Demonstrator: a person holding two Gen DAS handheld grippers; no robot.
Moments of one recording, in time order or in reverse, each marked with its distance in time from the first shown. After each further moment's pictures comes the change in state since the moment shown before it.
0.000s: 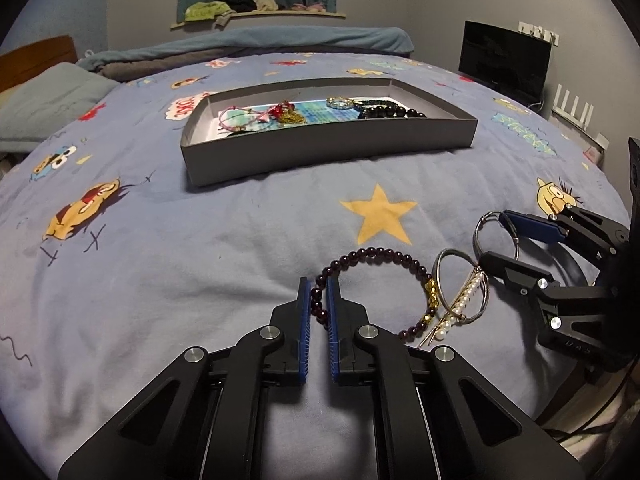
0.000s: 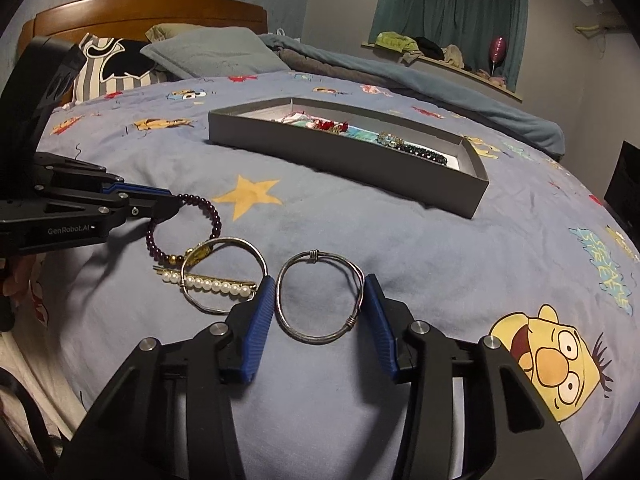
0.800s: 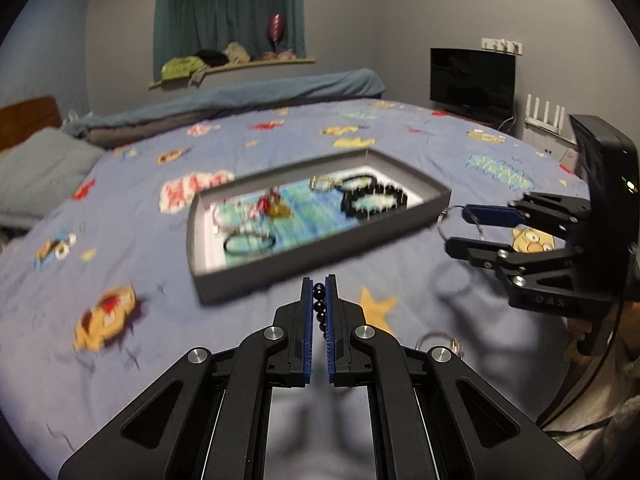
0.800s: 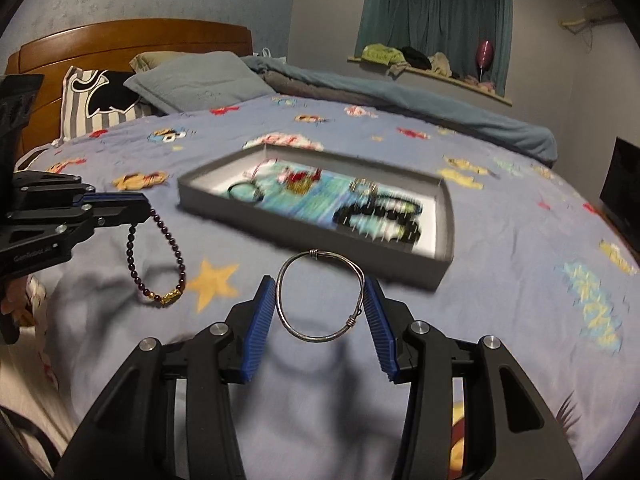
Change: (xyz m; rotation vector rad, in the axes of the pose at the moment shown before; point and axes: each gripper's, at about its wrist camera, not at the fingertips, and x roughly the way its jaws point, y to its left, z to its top) left arm -0.035 -0.003 0.059 0.137 -0.173 -0.029; right arm 0.001 -0.035 0.063 0.049 -0.050 -0.012
